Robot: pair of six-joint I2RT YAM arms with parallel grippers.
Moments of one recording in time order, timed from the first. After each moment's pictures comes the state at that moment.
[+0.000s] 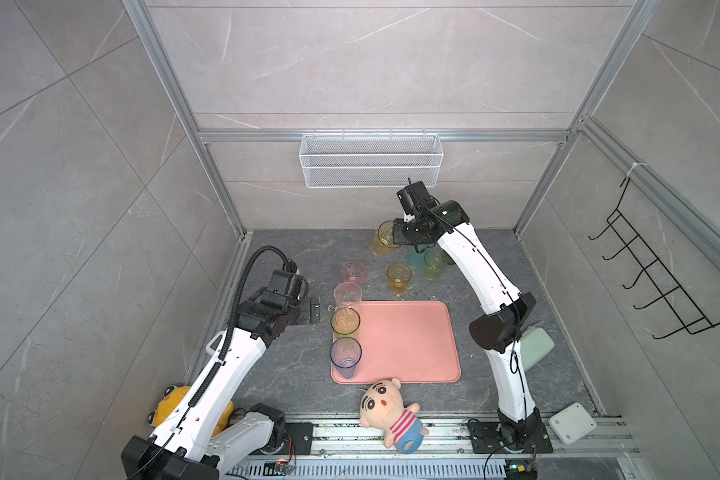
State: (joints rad) left arm -0.37 1.06 1.05 -0.93 -0.20 -0.27; right arm 0.56 2.20 2.56 -1.29 0.16 0.44
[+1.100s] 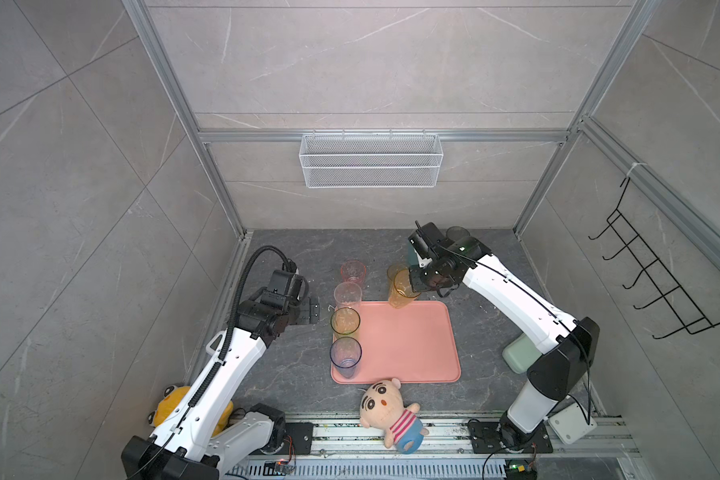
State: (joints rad) left arm -0.37 1.06 1.05 -0.93 -0.21 -0.27; right arm 0.63 1.72 1.75 -1.18 0.14 0.43
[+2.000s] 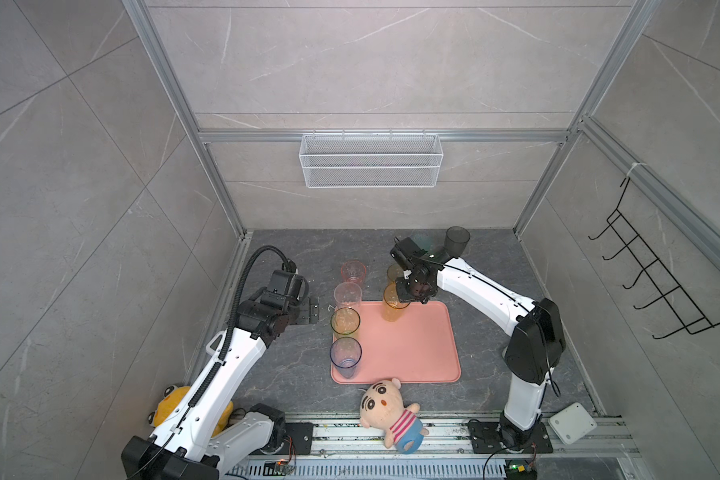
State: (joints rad) left arm -0.37 1.06 1.05 -0.93 -0.22 -0.27; right arm 0.65 1.89 1.70 -1.09 0.13 0.47
